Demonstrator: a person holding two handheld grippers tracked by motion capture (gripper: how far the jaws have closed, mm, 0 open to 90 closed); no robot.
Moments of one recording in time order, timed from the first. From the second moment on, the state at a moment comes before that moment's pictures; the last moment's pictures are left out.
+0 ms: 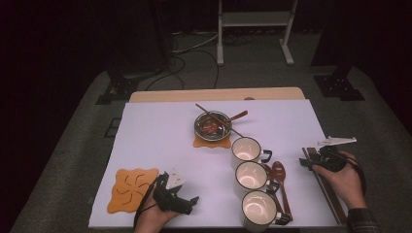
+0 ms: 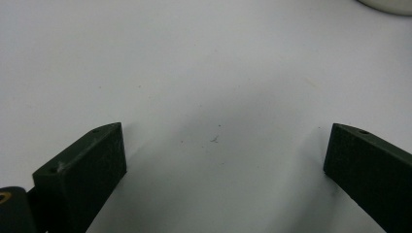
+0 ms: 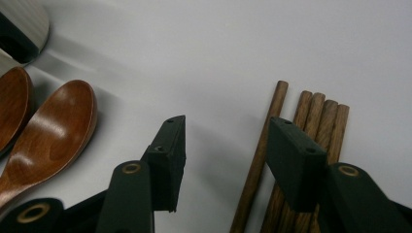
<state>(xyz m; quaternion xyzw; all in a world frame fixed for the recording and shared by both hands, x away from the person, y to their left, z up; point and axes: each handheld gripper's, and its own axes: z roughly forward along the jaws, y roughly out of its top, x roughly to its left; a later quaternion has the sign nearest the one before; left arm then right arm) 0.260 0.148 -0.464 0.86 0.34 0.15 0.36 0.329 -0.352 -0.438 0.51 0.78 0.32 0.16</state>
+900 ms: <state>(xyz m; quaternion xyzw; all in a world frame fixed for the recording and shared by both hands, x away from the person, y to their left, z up) 0.260 0.148 -0.464 0.86 0.34 0.15 0.36 0.322 -0.348 -0.446 0.50 0.79 0.31 0.15</state>
